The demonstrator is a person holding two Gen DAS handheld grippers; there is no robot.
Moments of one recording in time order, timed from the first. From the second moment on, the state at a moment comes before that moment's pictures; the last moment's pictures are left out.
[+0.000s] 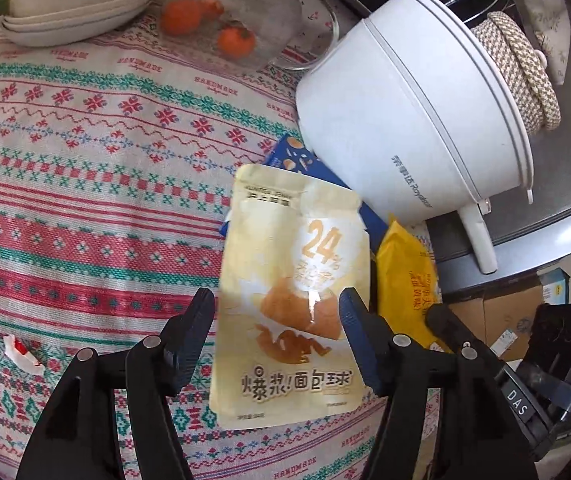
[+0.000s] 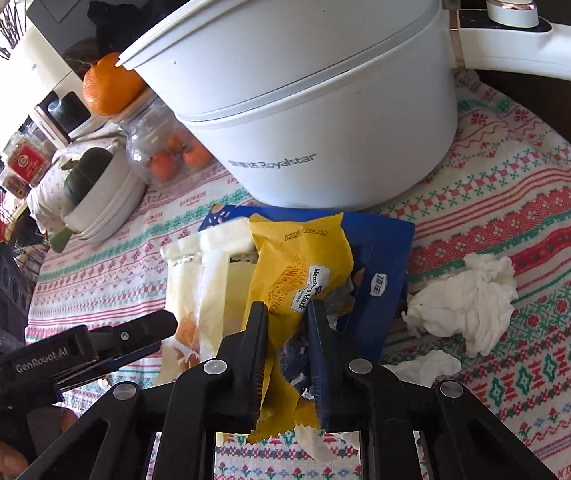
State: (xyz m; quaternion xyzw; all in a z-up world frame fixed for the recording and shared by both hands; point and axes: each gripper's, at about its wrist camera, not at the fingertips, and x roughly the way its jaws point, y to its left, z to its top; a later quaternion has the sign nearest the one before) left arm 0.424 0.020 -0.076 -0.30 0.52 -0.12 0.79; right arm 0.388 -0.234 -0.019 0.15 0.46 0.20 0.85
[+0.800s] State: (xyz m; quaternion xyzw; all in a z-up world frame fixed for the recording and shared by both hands) left arm 0.403 0.012 -0.045 -0.23 0.51 -0.12 0.82; right arm 0.374 -0.221 -0.005 0.14 0.44 0.22 0.86
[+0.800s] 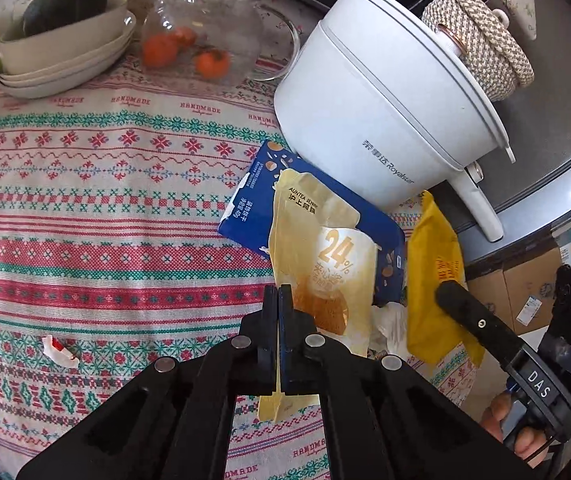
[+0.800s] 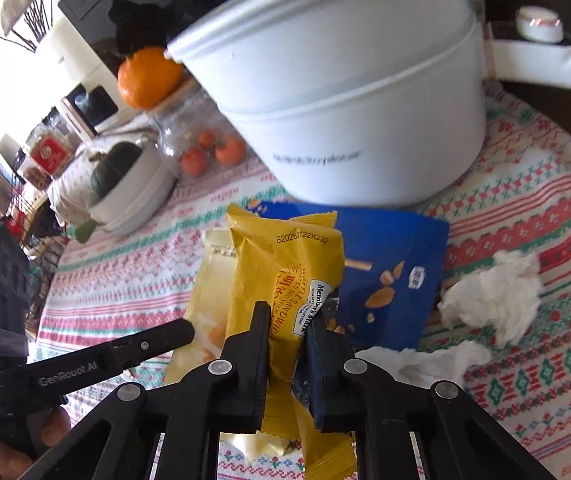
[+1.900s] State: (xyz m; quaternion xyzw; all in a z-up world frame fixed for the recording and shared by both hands) left arm 0.293 0.082 0.048 -0.19 0.45 -0.09 0.87; right arm 0.280 -0.204 0.034 0.15 0.43 0.23 0.86
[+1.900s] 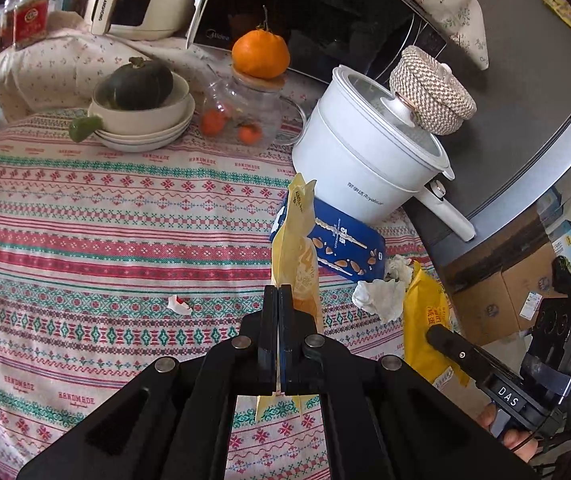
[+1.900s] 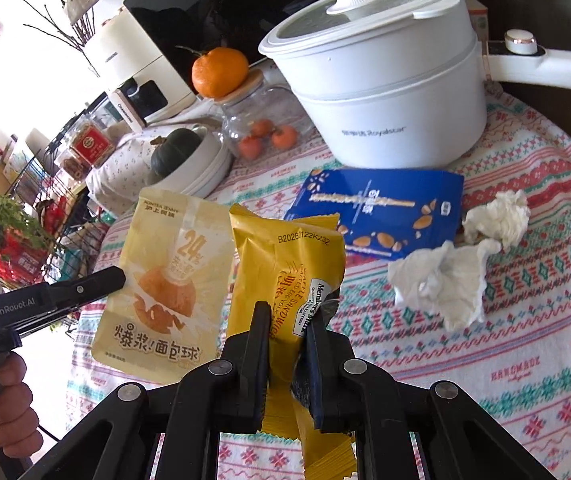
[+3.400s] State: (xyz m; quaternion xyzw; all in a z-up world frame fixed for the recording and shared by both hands) left arm 0.148 -0.067 0.069 -0.09 0.47 -0.29 0.83; right arm 0.055 -0.334 -0.030 0.20 0.54 0.01 0.82
